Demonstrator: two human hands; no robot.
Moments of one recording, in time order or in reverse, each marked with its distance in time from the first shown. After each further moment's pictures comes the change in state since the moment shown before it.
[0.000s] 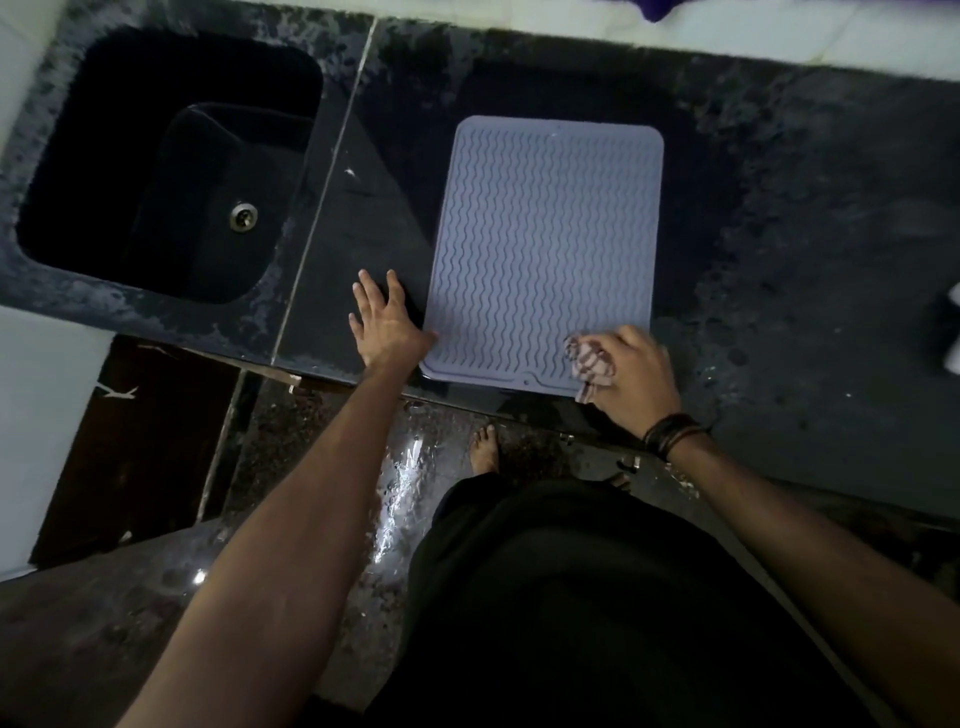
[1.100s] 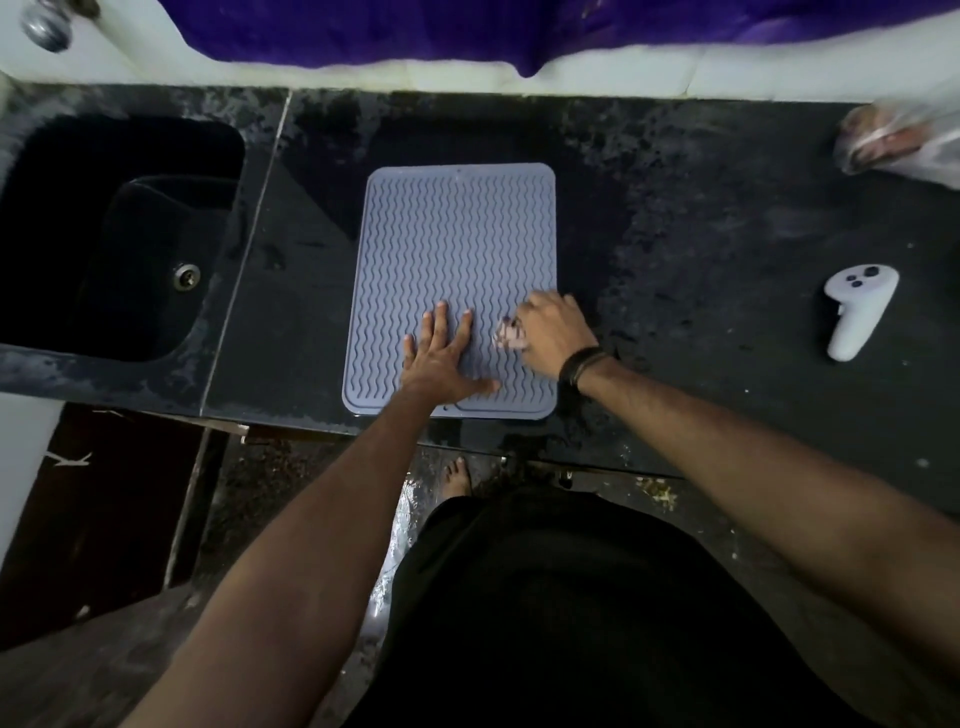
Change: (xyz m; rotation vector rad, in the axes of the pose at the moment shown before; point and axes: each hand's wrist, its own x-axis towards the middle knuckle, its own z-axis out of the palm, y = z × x) left_hand -0.026 0.114 0.078 0.255 -0.255 0.460; right_hand 0.068 0.027 -0.039 -0.356 -0.112 -0.109
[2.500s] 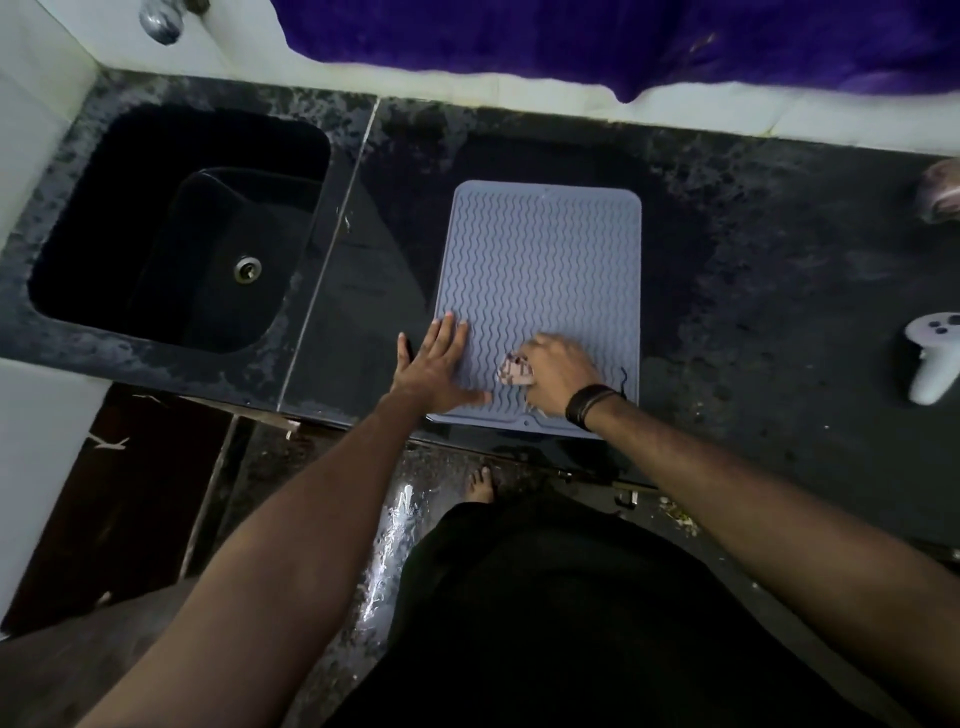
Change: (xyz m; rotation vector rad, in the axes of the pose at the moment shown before) left_hand -0.026 -0.120 -0.040 0.044 -0.010 0.055; right_hand 0.019 -0.109 0.012 0.135 -0.099 -0.015
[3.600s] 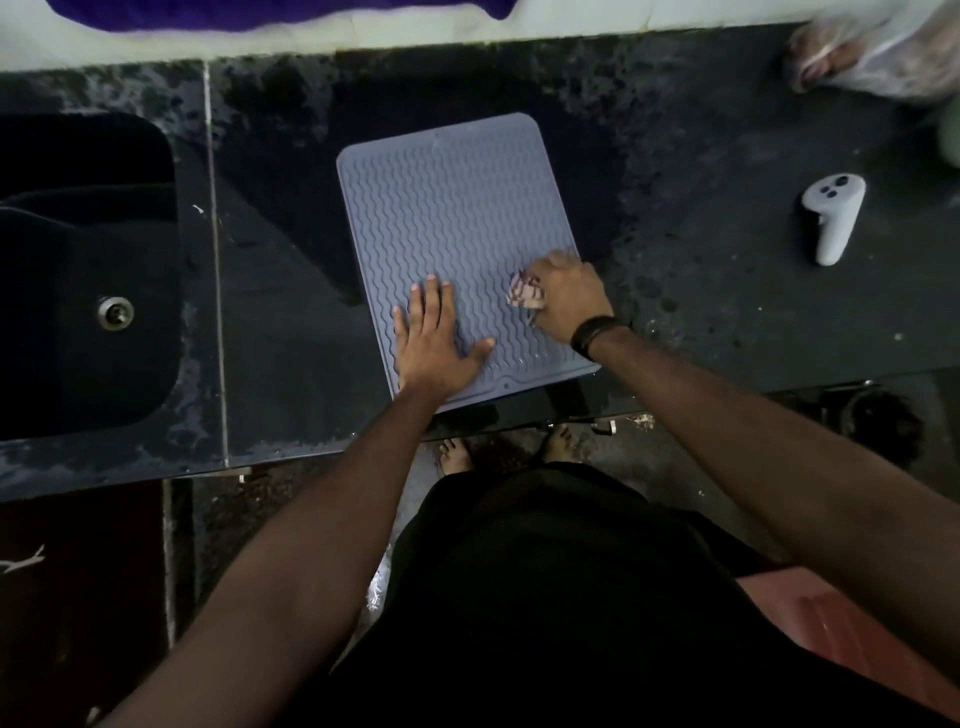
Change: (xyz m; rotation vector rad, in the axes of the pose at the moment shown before) left_hand 0.037 0.043 0.029 -0.031 0.237 0.183; right_hand -0.002 0.054 -0.012 0.070 0.141 0.372
